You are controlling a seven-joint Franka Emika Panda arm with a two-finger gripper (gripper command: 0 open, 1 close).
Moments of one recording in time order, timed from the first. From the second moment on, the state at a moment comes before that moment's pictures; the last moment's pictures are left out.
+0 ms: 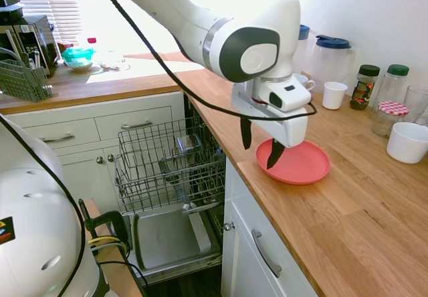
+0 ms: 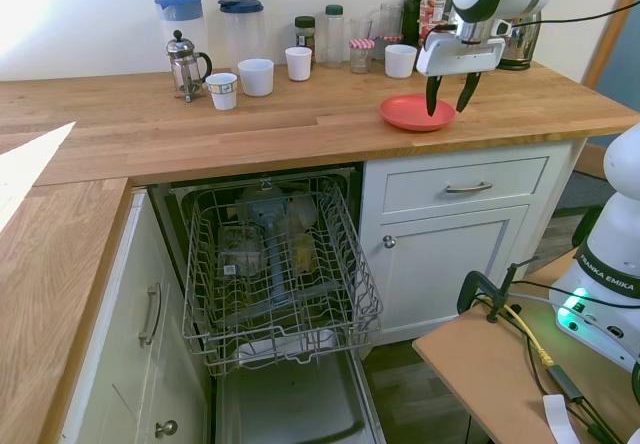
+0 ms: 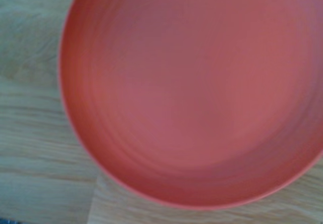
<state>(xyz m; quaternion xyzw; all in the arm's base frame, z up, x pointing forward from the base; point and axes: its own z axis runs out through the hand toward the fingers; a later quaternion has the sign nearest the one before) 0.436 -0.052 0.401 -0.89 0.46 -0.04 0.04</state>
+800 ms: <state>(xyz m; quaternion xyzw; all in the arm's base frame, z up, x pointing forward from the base) 0.469 -0.145 0.337 -0.85 0.51 -0.01 0.15</state>
